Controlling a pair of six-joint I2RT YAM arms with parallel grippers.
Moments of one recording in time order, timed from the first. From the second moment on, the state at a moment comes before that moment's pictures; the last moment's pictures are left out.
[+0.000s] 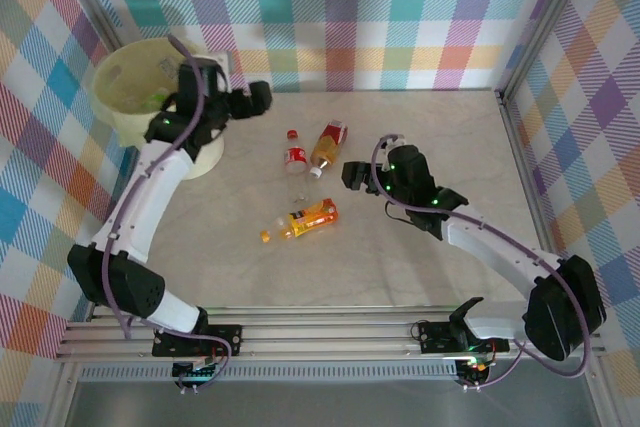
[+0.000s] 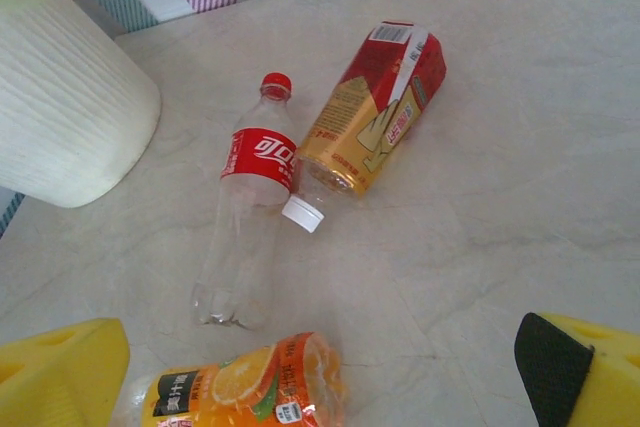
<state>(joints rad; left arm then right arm) -0.31 1.49 1.60 -0.61 -0.03 -0.33 0.62 1.25 0.88 -0.14 0.06 0.53</state>
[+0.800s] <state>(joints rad) -0.78 1.77 1.35 -0.74 -0.14 0.09 0.61 1.11 0.79 -0.25 0.27 0.63</state>
